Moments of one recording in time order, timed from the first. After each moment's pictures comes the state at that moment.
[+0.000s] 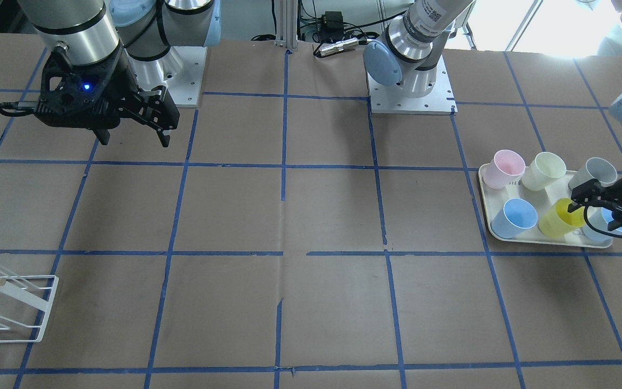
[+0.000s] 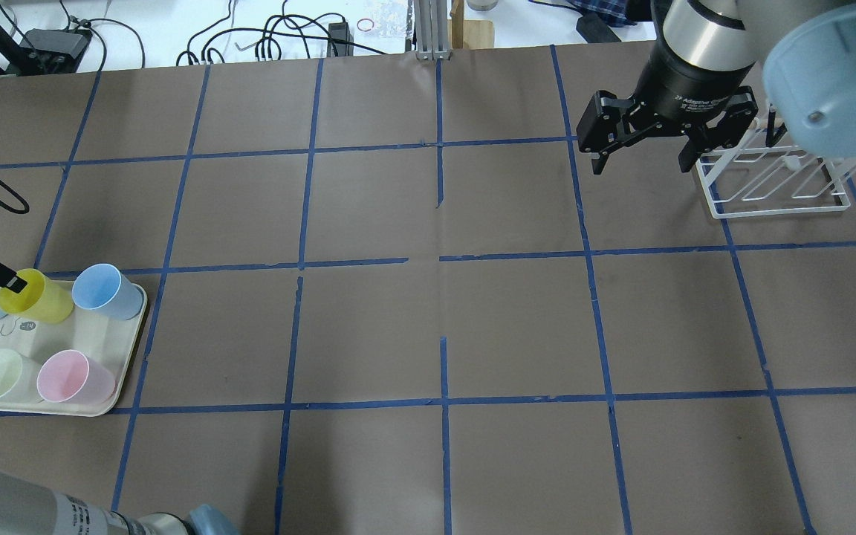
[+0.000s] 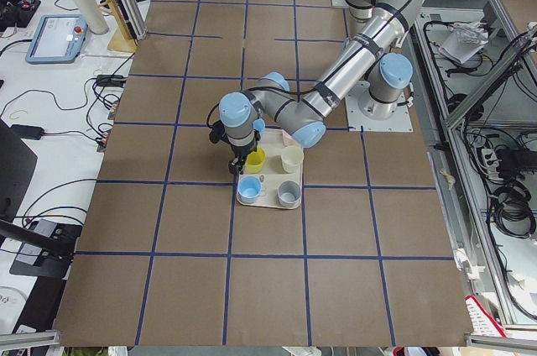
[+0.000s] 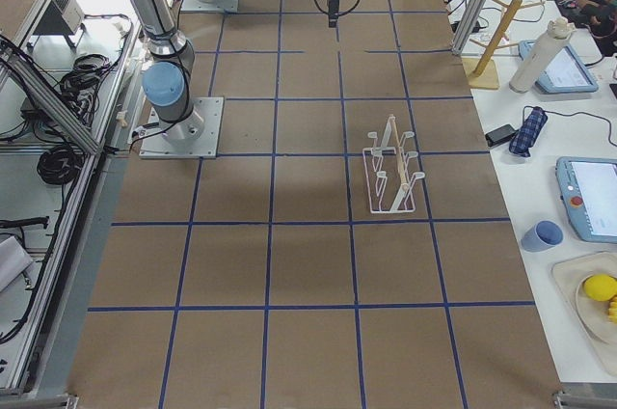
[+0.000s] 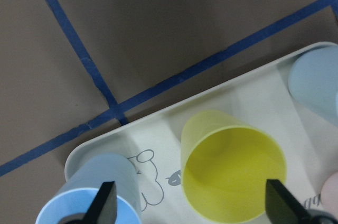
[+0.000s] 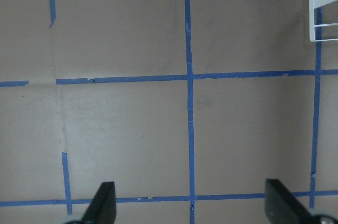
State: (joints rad) left arm -0.82 -1.95 -1.74 -1.08 1.60 1.24; right arm 1.60 -1.57 1.58 -1.62 -1.57 0.06
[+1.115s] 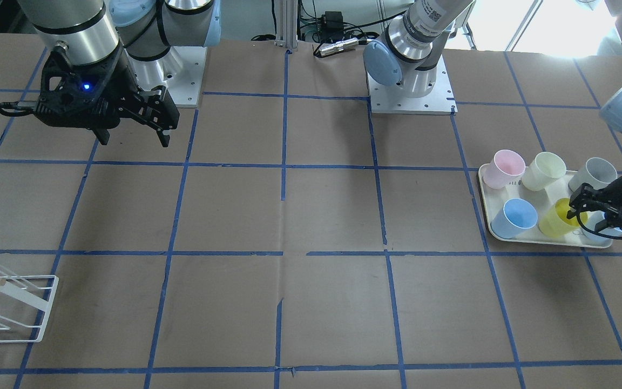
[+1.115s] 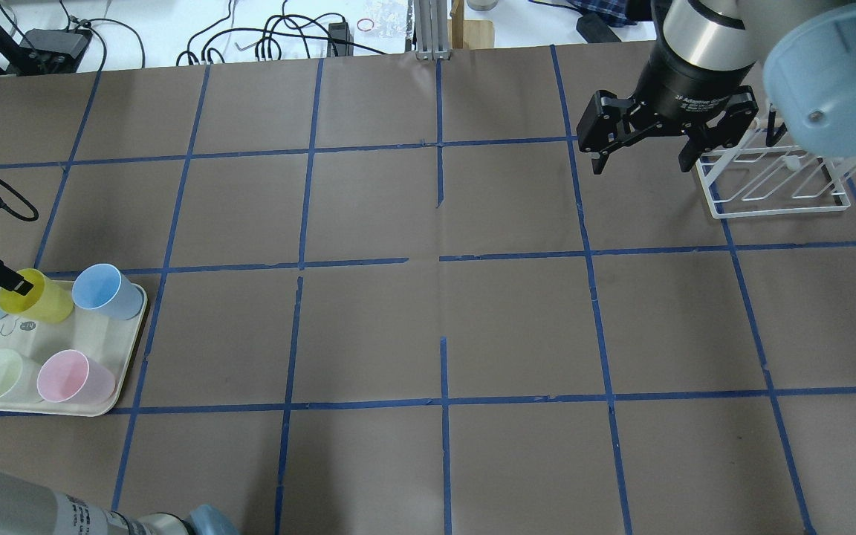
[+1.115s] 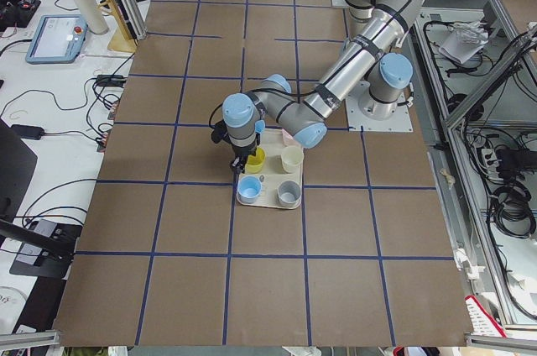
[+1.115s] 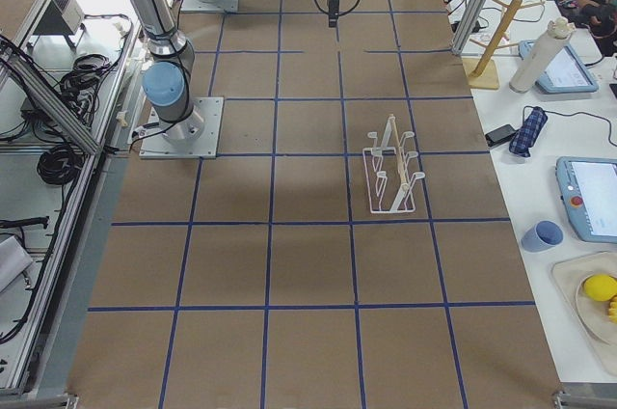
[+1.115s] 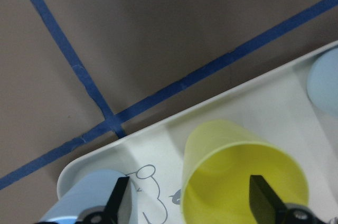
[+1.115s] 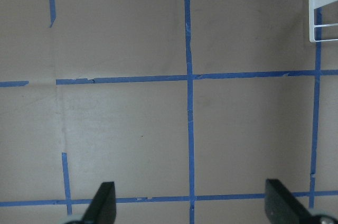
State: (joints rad) left arm -0.82 -1.95 -1.76 -1.04 1.60 1.26; right arm 1.60 -1.57 1.58 -1.62 -1.57 0.06
